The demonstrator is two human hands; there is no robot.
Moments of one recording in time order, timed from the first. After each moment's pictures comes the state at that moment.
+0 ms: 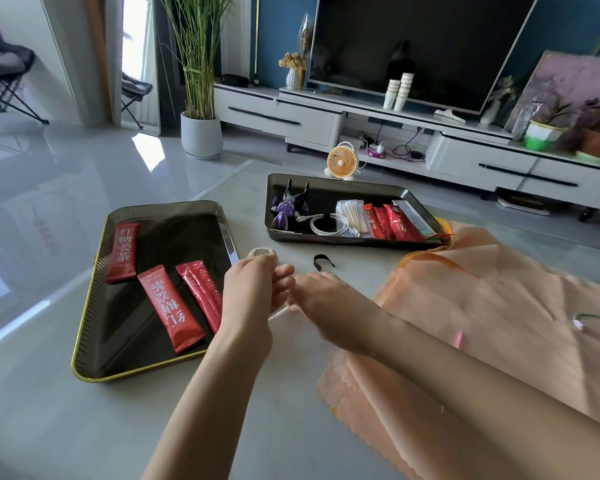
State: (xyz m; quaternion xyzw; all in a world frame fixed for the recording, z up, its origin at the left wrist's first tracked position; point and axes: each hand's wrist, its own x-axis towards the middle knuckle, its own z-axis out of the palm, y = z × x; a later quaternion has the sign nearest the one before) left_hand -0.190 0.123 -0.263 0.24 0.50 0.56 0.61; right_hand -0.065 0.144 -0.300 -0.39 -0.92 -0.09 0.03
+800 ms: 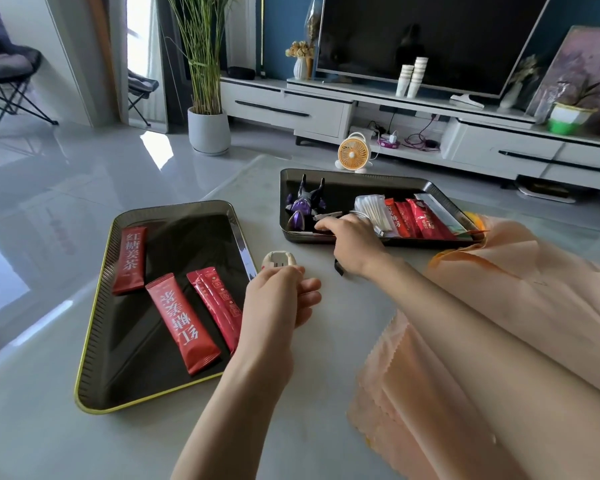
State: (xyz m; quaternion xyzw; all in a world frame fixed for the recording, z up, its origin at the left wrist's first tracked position) left_hand -0.194 0.135 -0.274 0.27 0.53 0.52 0.61; right_hand -0.061 0.262 -0.302 -0.62 -0.77 0.02 0.14
